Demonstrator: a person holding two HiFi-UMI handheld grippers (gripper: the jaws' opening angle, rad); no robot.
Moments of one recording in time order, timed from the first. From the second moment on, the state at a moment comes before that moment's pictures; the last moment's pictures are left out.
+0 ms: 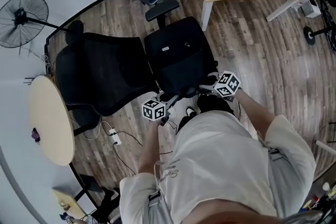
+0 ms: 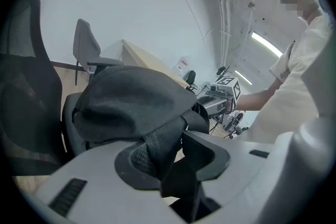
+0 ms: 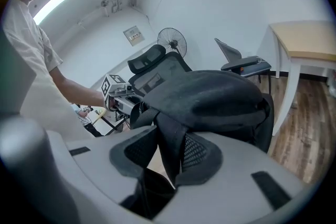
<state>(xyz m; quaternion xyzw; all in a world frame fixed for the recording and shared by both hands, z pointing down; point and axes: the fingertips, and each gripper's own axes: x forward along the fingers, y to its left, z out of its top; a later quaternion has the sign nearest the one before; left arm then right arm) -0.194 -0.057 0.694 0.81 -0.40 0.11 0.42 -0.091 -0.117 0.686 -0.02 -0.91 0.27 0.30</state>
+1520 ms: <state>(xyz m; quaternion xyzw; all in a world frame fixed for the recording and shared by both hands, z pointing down) -0.250 -0.167 0.578 0.86 -0.39 0.01 0.33 -0.145 -0.230 0.581 0.00 -0.96 0.20 0.20</state>
